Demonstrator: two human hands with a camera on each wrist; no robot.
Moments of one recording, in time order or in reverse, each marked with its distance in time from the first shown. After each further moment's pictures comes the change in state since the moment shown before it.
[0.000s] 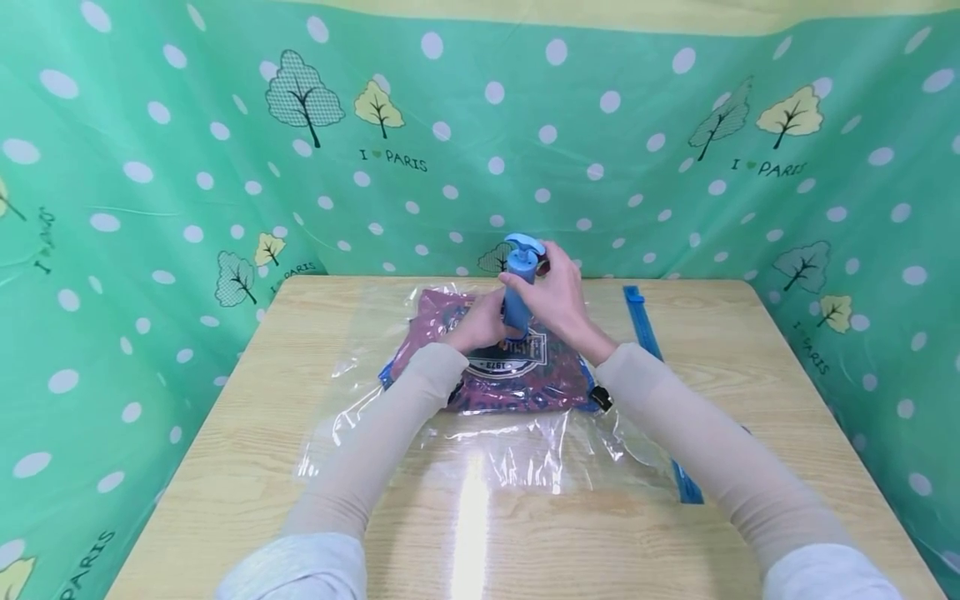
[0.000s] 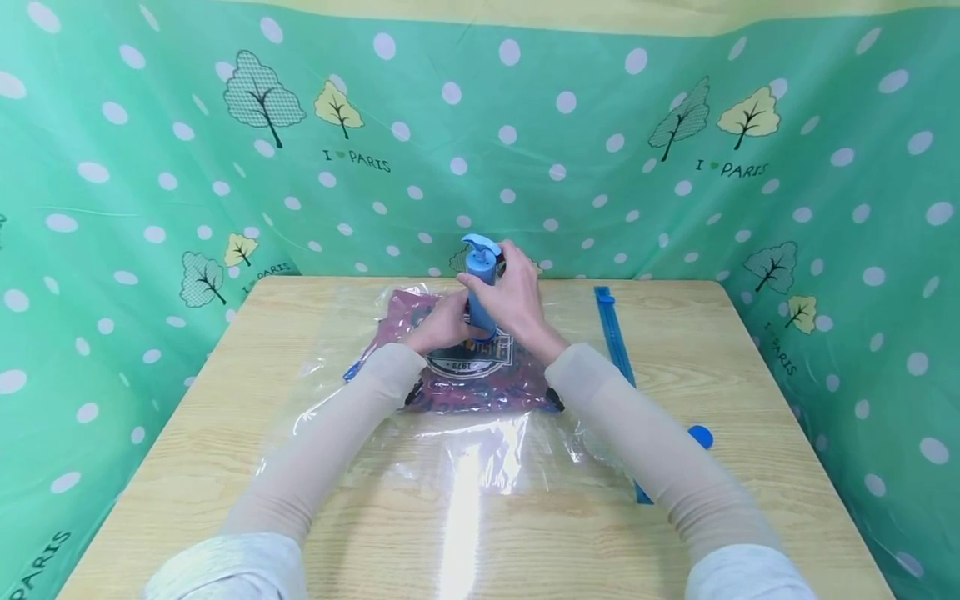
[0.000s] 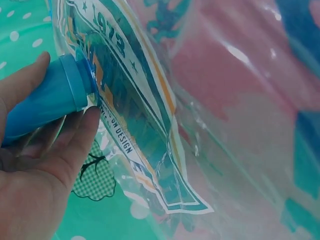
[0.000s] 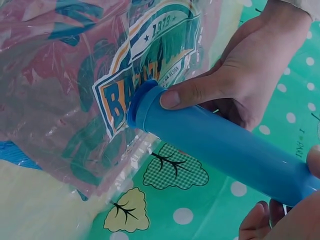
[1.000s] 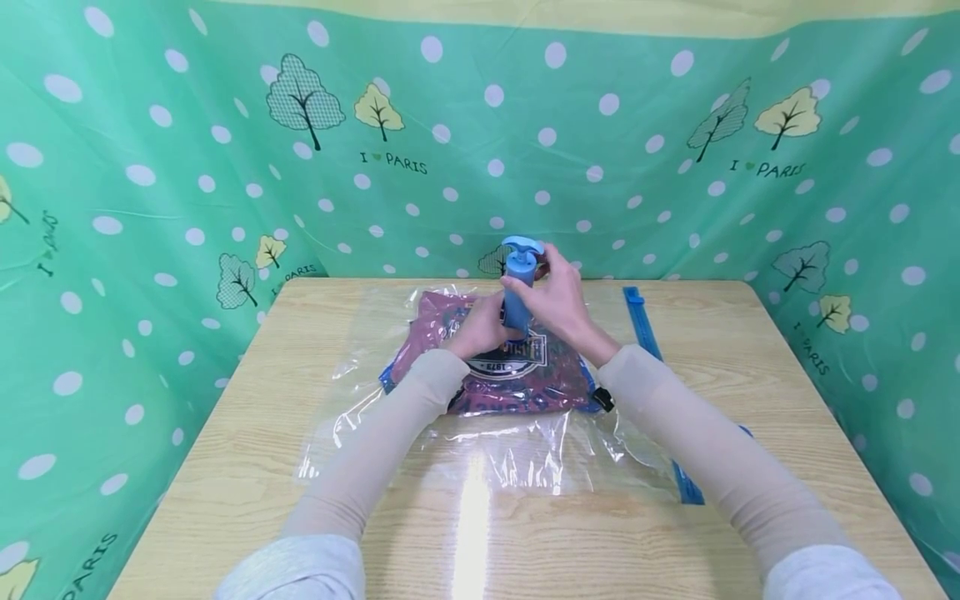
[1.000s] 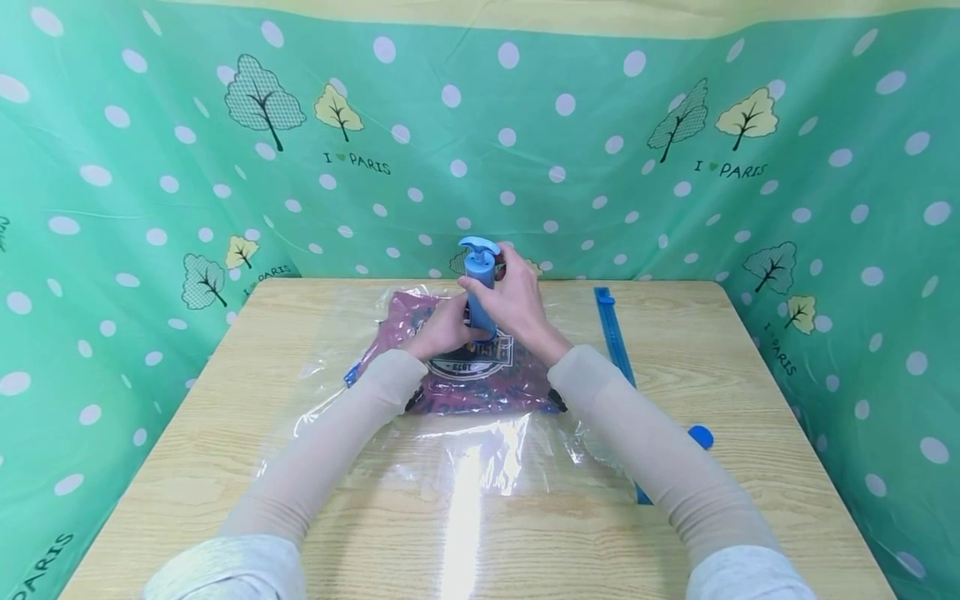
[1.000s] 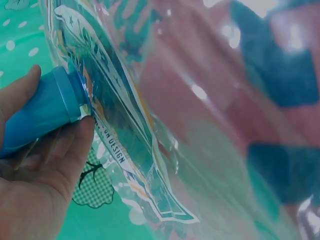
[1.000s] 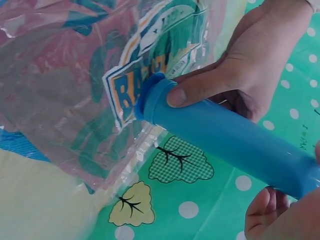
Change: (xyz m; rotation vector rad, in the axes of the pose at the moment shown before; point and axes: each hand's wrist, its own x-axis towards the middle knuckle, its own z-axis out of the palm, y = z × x) left_hand -0.002 -0.006 0.007 0.001 0.067 0.024; right_hand -0.001 0.005 -0.002 0.033 -0.038 -0.027
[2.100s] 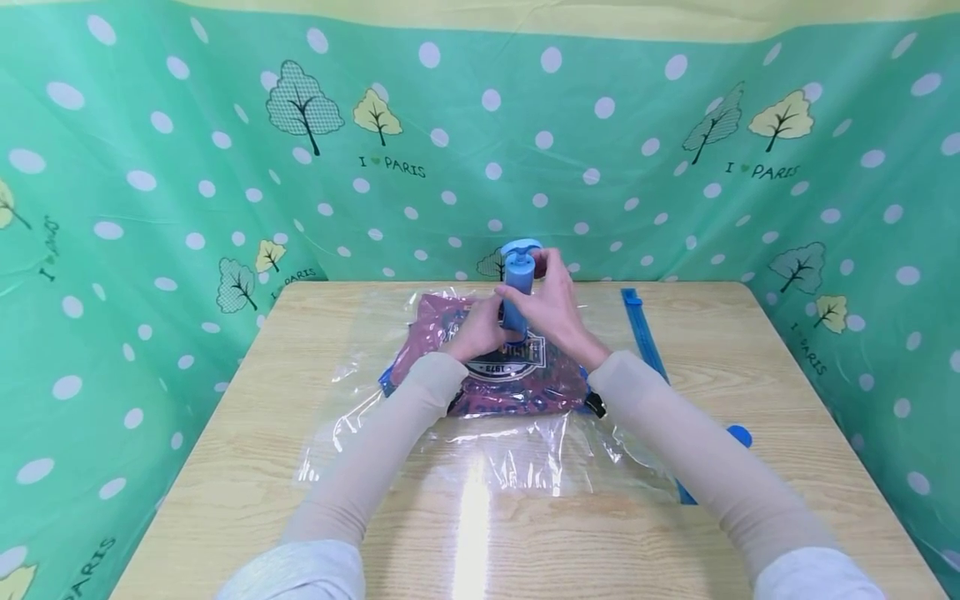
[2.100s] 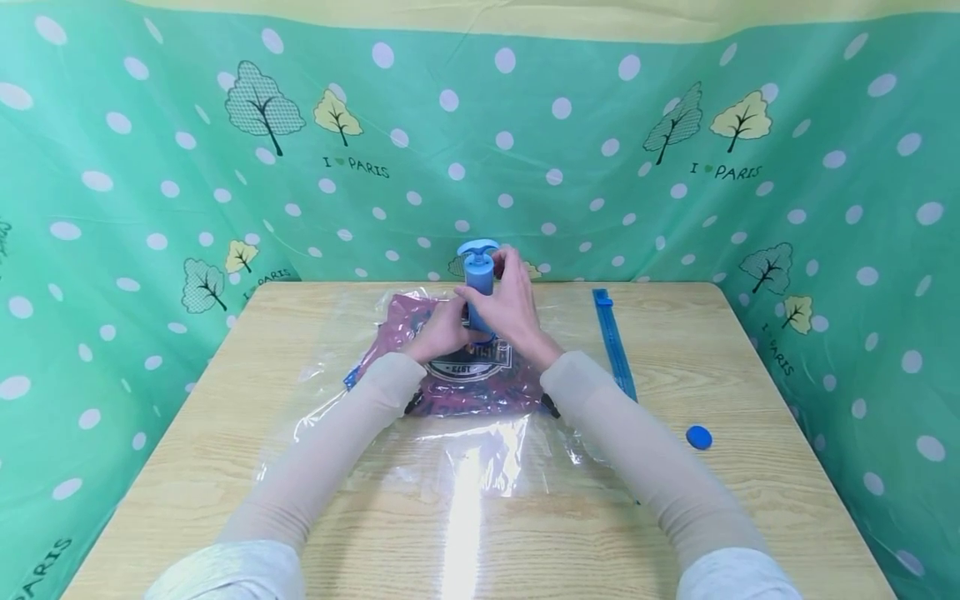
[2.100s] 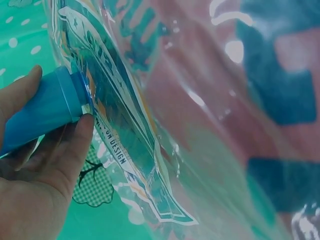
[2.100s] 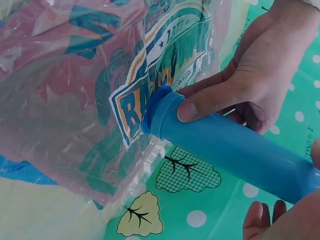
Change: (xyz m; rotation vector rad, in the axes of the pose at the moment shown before) left_hand -0.004 0.004 -0.001 -0.008 0.019 -0.023; right_hand -0.005 0.005 0.009 0.007 0.027 0.033
